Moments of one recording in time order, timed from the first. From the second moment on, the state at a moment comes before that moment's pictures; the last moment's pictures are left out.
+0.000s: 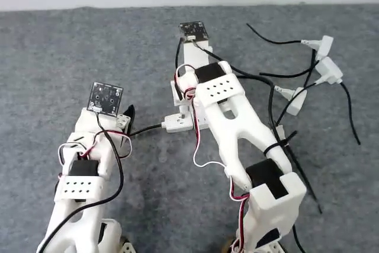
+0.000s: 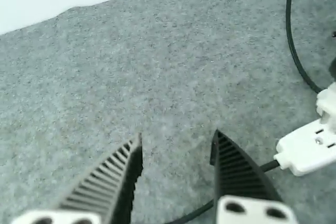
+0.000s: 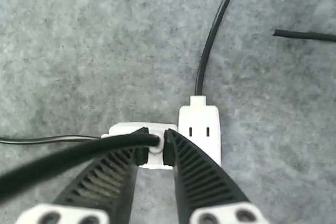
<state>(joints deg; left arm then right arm) -4.0 -44.4 73.4 19.2 -7.3 -26.7 14.6 -5.4 65.8 -12.2</state>
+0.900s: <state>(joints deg) -4.0 -44.4 73.6 19.2 -7.3 -29.4 1.1 11.2 53.4 -13.8</state>
